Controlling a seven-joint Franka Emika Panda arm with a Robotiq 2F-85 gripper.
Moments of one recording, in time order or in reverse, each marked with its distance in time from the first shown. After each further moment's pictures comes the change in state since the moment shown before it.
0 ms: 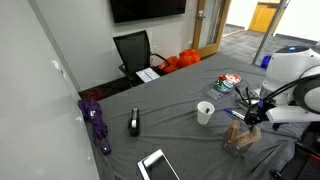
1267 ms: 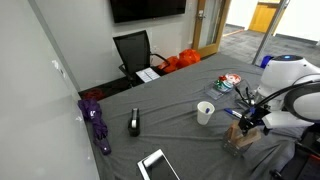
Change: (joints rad) arm 0.032 0.108 -0.012 0.000 0.070 0.150 -0.130
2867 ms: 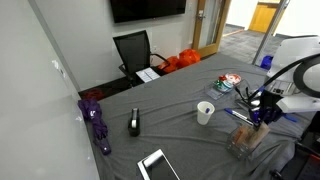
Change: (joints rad) arm 0.010 -0.183 -0.056 0.016 0.152 -0.204 -0.240
